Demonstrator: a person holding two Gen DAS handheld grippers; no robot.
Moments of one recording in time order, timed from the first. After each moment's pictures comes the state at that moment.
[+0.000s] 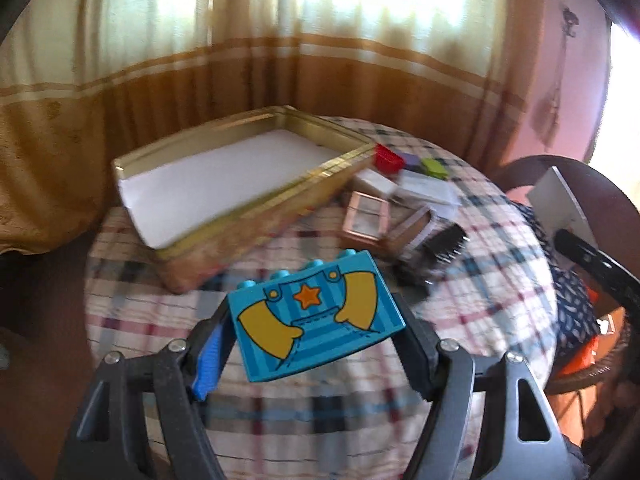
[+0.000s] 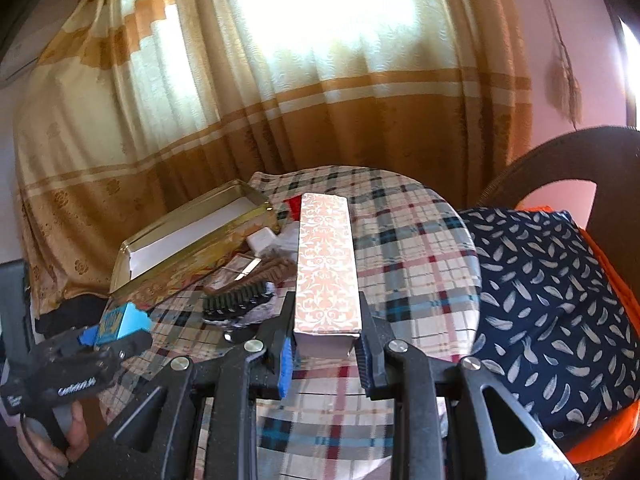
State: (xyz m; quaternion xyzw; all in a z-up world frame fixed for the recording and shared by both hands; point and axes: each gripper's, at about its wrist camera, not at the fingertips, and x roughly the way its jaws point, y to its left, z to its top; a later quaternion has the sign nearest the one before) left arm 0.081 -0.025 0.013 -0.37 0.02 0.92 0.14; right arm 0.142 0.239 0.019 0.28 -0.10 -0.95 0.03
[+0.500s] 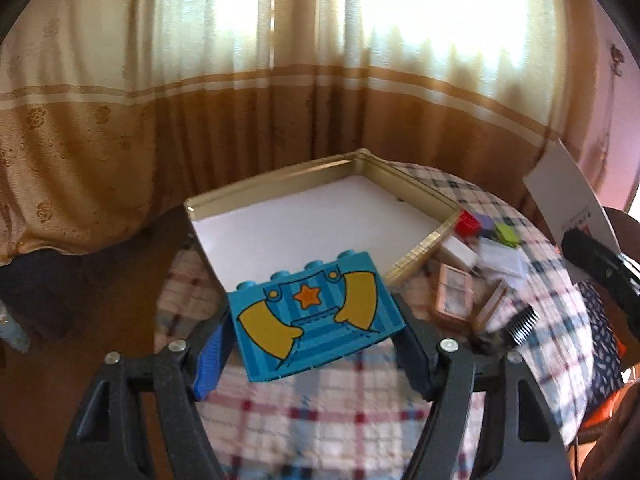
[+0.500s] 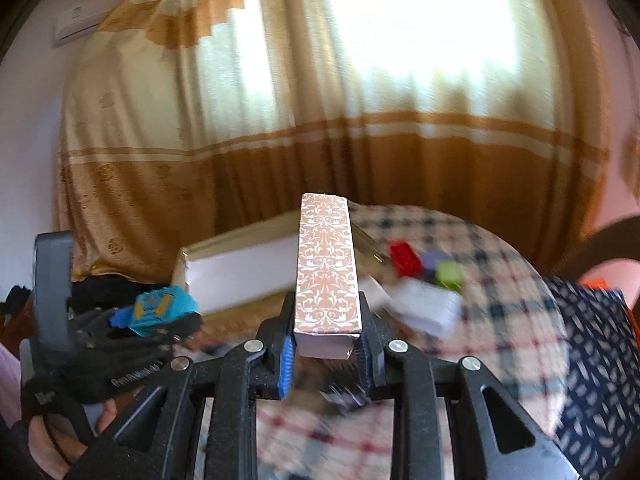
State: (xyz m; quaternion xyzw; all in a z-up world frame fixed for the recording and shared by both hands) left arm 0.031 -0.074 0.040 -0.34 0.00 0.94 0.05; right arm 0.084 0.136 0.061 0.24 -0.05 -0.96 0.12
